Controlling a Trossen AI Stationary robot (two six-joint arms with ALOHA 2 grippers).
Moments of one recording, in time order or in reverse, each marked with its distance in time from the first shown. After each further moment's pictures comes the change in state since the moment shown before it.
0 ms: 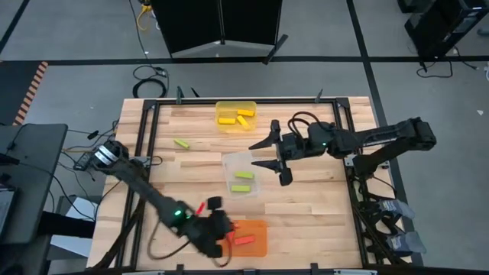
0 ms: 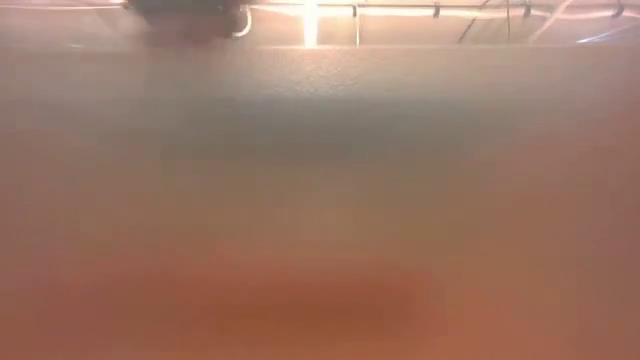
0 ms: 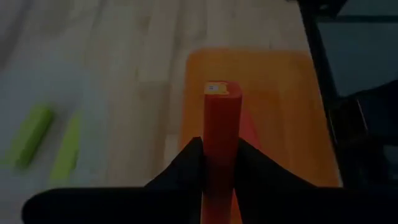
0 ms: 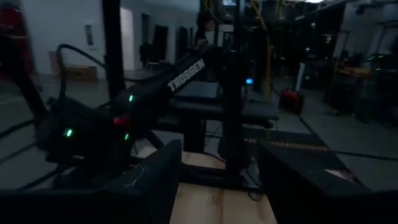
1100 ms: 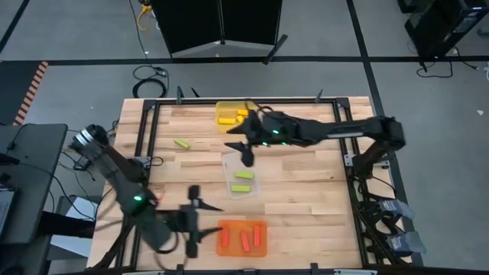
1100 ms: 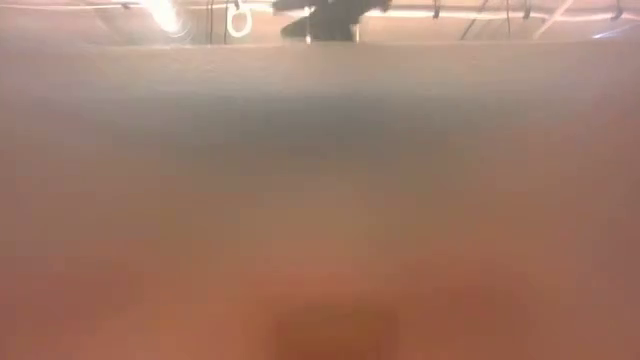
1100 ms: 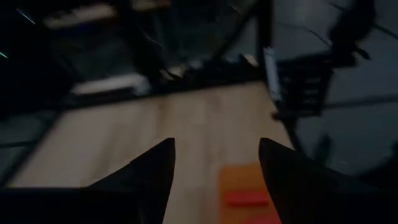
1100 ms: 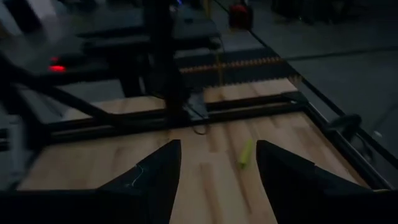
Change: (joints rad) left arm -0.117 -0.286 0.014 0.130 -0.291 0.349; right arm -0.152 0.328 0.287 -0.276 0.089 0.149
